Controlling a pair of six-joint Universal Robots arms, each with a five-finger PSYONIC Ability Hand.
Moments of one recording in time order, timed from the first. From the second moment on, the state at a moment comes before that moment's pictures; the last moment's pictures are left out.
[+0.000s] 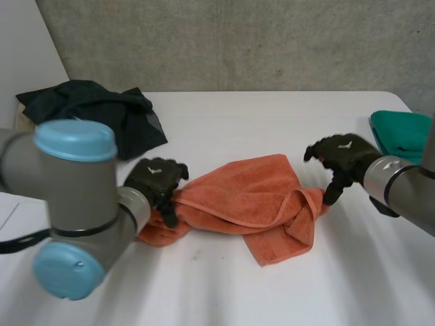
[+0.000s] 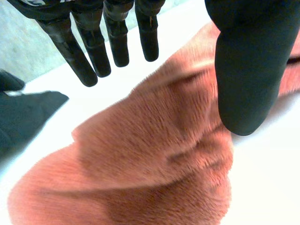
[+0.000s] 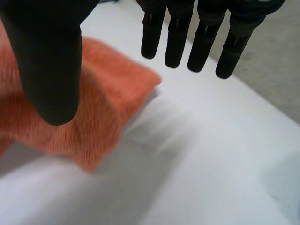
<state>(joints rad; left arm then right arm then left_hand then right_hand) 4.13 -2.01 -1.46 3.03 -1.66 3.31 1.82 -1.19 1.43 0.20 1.32 2.72 0.38 0.40 0.40 0.39 0.21 0.43 0.43 0.43 0.42 0.22</state>
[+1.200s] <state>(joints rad) 4.34 -2.24 -0.76 2.88 -1.56 3.45 2.01 -1.01 1.07 0.14 1.85 3.36 1.13 1.20 1.18 1.20 0.96 1.07 1.17 1.18 1.19 0.99</state>
